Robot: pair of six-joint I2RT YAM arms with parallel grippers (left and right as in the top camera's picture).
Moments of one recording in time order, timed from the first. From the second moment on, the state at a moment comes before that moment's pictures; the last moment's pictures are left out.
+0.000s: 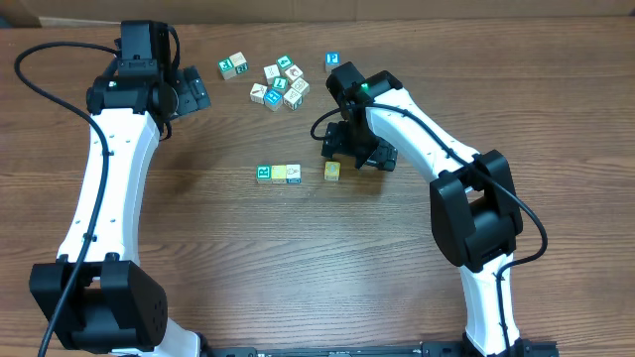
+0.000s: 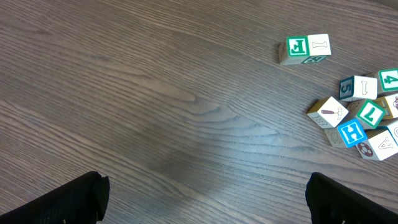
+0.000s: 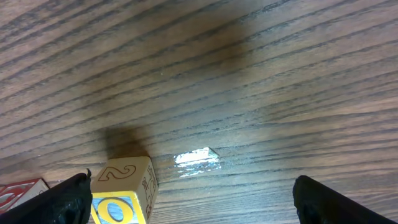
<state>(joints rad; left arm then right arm) 0.01 1.73 1.60 -0.89 -0.23 -0.37 0.48 2.24 1.84 -1.15 -0.01 0.72</state>
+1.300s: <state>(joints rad) 0.01 1.73 1.60 -0.89 -0.23 -0.37 0.48 2.24 1.79 -1.11 -0.01 0.73</state>
